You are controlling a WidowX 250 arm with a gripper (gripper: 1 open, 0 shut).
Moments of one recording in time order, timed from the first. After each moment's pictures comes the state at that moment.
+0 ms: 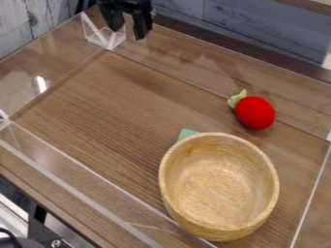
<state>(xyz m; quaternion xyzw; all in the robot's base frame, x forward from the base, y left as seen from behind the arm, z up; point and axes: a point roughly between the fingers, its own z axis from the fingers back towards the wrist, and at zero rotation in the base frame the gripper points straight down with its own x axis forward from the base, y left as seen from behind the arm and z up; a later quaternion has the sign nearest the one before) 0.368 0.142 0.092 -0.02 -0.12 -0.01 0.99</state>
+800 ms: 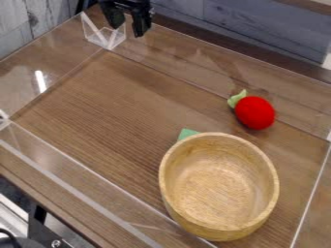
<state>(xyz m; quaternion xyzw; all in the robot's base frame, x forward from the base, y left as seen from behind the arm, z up) 0.370 0.167 0.100 -0.01 -0.13 0.01 0.99</state>
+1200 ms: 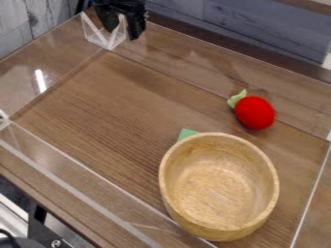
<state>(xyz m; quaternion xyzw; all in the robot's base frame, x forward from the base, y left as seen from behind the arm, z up) 0.363 0.179 0.094 0.00 -0.14 0.03 0.99</state>
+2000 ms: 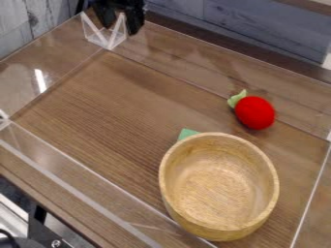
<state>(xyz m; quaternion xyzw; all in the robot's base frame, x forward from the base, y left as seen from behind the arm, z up) 0.366 0.162 0.101 -0.01 -0.13 0.04 0.99</state>
